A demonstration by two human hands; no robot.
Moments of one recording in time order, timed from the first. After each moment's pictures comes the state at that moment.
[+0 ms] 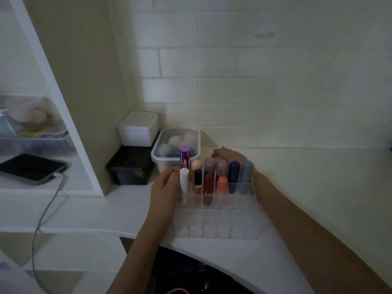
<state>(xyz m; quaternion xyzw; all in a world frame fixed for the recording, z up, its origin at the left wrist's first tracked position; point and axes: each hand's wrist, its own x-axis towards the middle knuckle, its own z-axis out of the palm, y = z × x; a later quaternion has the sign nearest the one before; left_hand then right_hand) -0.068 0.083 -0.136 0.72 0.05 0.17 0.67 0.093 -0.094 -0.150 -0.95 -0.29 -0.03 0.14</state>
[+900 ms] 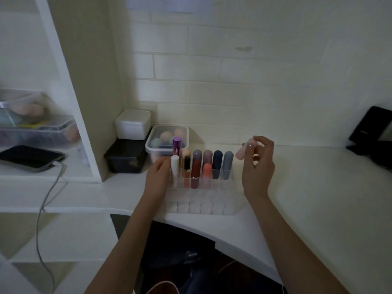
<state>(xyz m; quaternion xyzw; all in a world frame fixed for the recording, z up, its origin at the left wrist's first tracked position) -0.082 0.081 -0.128 0.71 0.05 0.14 0.68 -0.043 -0.126 -0.125 -0.71 -0.05 -0.46 0.53</state>
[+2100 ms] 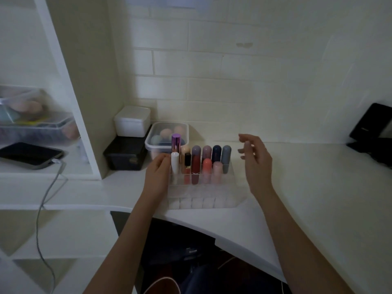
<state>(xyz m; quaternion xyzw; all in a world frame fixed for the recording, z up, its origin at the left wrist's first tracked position) -0.076 0.085 -0.134 0.73 0.03 0.17 0.66 -0.047 -0.132 -0.116 -0.75 -0.09 -0.33 0.56</state>
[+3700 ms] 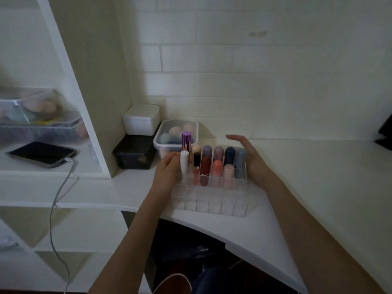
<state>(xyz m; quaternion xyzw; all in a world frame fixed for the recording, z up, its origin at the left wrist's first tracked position) -0.078 0.080 -0.124 0.70 0.05 0.12 0.70 -0.009 -0.122 -0.117 -0.72 -0.12 0.04 0.68</state>
